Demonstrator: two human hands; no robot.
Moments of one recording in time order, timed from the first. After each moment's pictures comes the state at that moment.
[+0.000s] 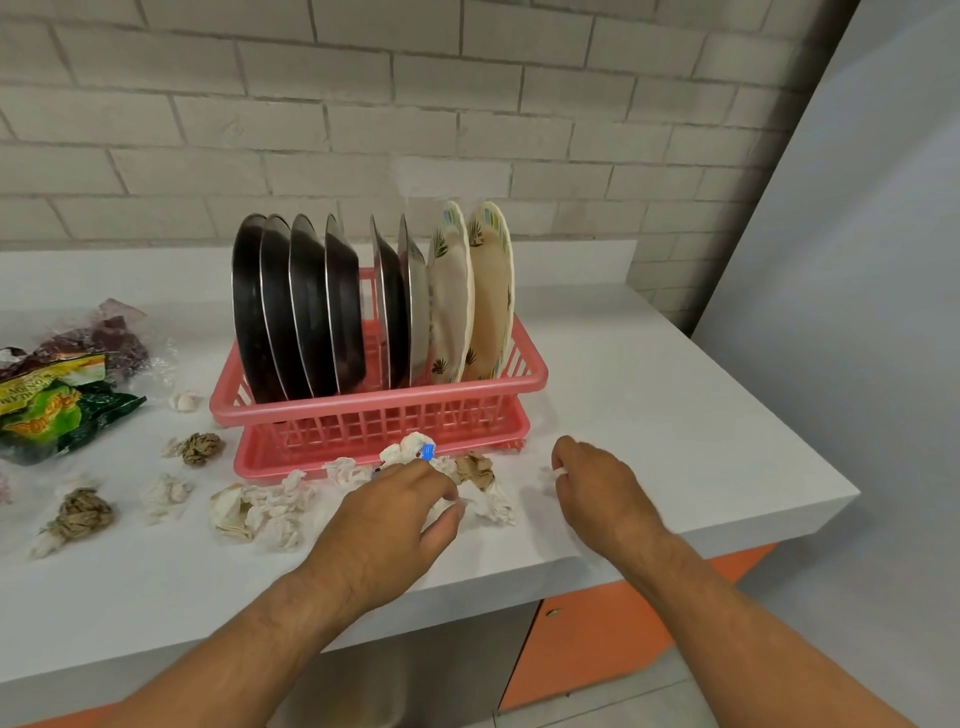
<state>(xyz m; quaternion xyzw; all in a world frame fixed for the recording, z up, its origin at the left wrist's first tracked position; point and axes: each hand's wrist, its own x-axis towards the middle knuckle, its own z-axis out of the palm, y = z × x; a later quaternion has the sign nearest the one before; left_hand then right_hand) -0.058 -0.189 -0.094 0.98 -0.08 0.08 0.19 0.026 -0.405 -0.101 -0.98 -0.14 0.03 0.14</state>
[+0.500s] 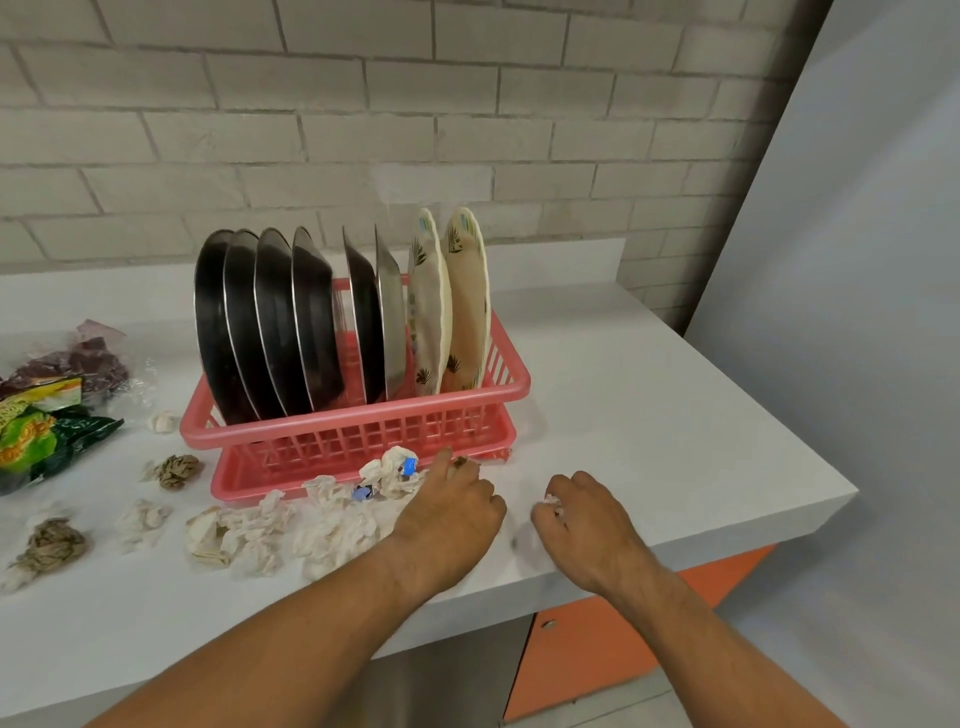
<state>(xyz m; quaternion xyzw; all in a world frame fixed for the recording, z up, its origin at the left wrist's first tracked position) 0.003 -0.244 -0.121 0.95 -0.23 0.02 -0.20 0.025 -0.418 -0.136 -0.97 -0.13 0.04 0.22</state>
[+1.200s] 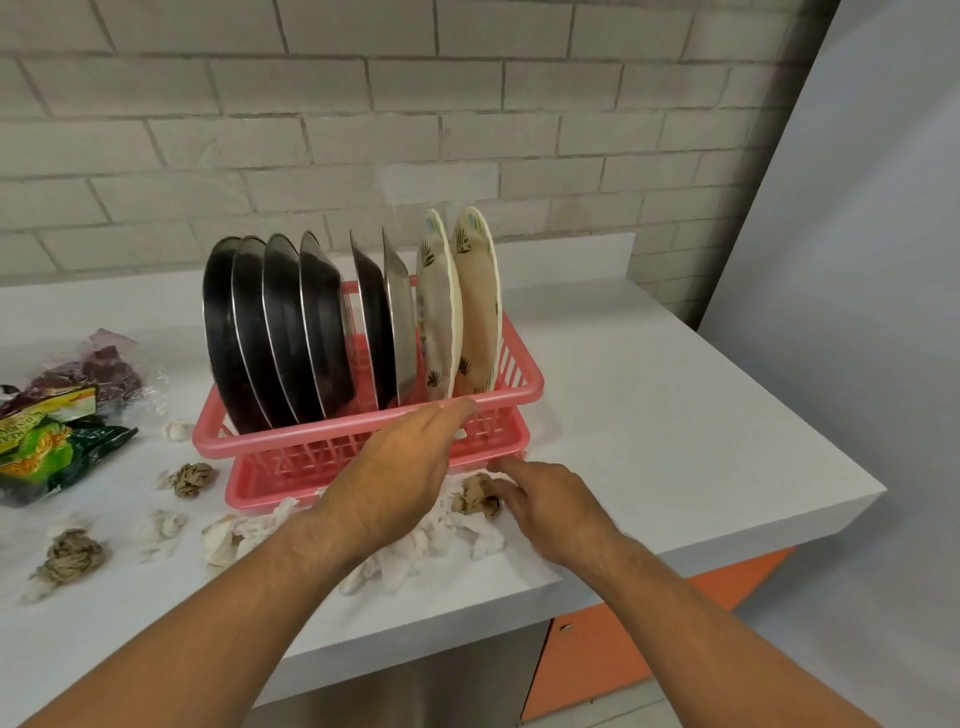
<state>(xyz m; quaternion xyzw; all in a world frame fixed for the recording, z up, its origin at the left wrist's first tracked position) -0.002 -0.193 -0.062 0.97 -0.12 0.13 0.18 0.041 -0.373 -0.121 -0.94 -0.22 0.06 0.26</state>
